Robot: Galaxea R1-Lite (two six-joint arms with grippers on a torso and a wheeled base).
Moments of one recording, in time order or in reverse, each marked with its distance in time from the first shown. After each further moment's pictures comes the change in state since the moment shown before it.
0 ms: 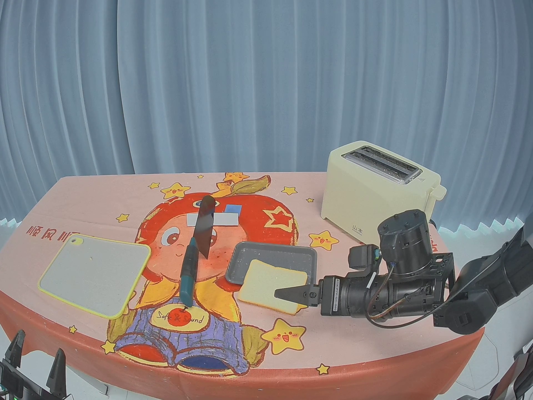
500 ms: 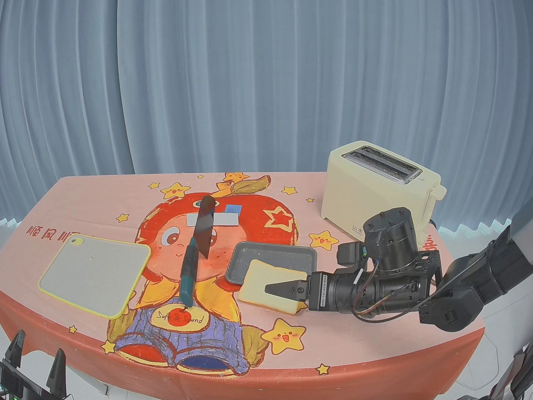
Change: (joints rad) left arm 0.000 0.000 0.000 0.000 0.000 0.000; right arm 0.007 0.057 -0.063 0.000 -0.007 0.001
